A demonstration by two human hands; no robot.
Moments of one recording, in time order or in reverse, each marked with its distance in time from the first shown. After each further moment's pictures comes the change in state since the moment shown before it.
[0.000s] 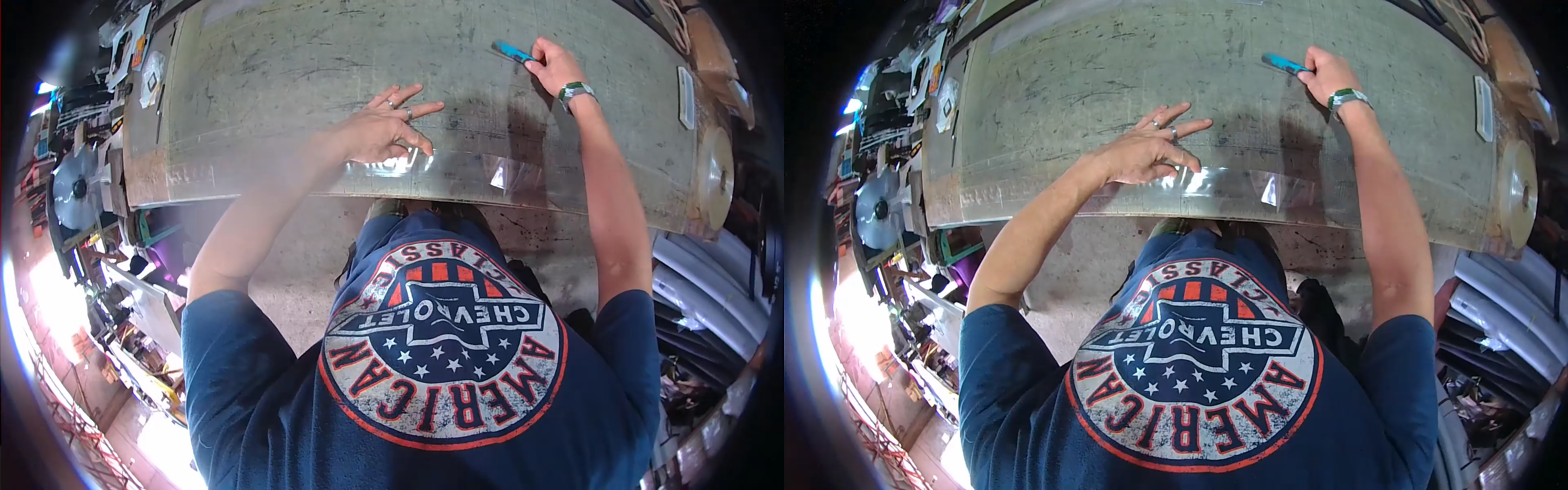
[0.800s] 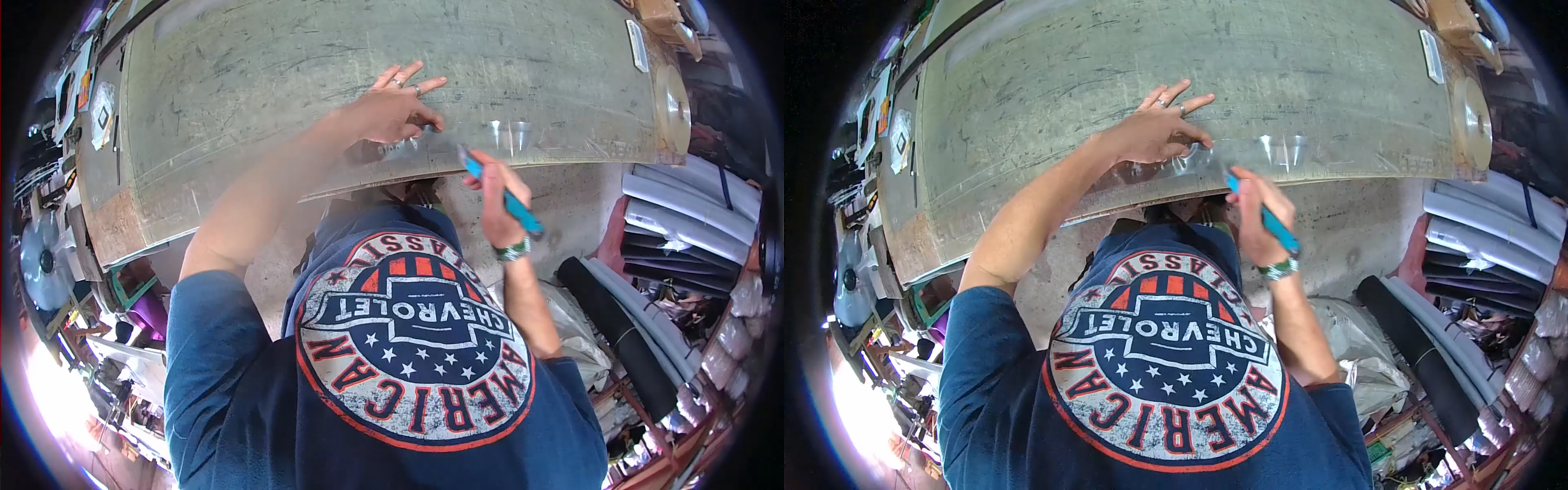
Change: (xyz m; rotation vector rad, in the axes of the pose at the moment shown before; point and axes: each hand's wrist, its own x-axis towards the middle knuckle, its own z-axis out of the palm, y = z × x) left_hand -0.006 -0.024 0.009 0.057 0.068 0.147; right_hand -0.264 -0.228 0.077 0.762 0.428 0.165
